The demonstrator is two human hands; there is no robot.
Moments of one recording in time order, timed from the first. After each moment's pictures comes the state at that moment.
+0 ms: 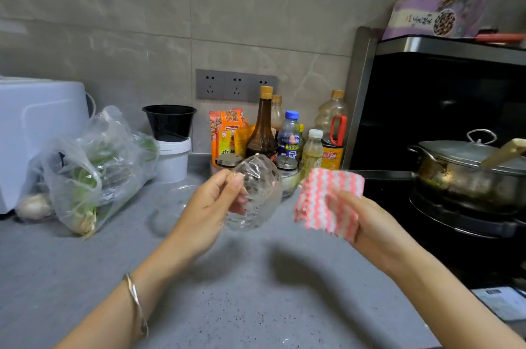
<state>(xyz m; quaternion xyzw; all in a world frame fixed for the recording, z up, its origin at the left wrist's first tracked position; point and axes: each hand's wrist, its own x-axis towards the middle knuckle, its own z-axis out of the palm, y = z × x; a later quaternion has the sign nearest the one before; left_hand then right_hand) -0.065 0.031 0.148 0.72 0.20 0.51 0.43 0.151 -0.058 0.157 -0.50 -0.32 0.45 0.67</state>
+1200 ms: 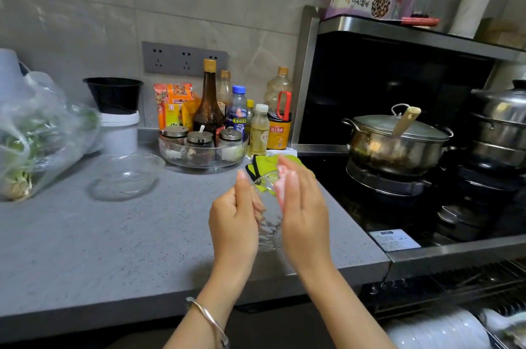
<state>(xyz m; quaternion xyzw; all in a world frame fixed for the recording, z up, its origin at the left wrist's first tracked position) 0.067 -0.108 0.113 0.56 0.31 0.63 0.44 0.147 -0.140 0.111 -0.56 -0.54 -0.05 0.63</state>
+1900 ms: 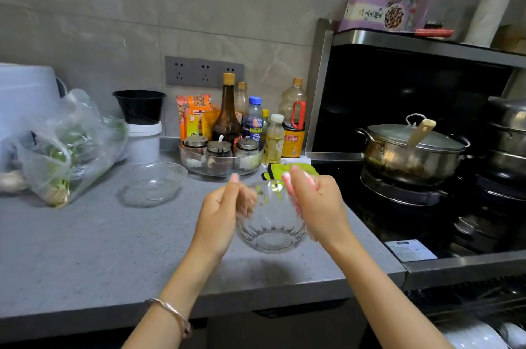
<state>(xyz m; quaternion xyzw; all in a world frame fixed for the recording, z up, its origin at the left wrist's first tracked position) 0.008 -0.075 0.132 0.61 0.25 0.56 0.50 0.138 -0.136 0.161 -0.55 -0.55 0.11 0.62</state>
